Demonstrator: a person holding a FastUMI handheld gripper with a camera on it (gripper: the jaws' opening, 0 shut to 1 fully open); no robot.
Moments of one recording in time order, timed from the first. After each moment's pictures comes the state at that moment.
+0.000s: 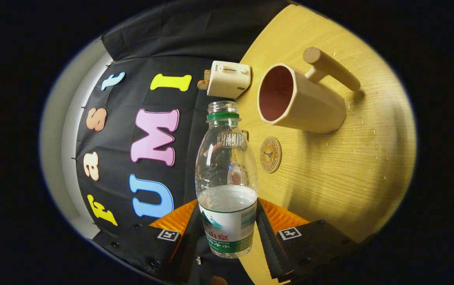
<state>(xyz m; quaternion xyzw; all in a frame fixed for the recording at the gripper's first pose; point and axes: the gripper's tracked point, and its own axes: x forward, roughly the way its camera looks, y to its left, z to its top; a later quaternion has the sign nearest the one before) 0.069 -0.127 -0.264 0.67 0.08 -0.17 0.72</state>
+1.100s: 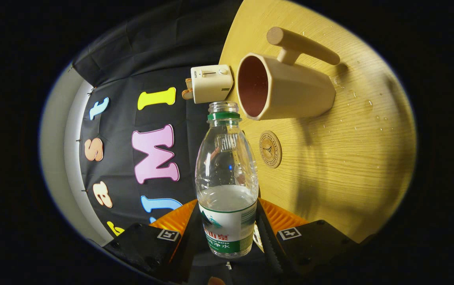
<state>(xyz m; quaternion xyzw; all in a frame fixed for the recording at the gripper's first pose) 0.077 -0.135 -0.258 0.75 0.04 -0.18 0.64</state>
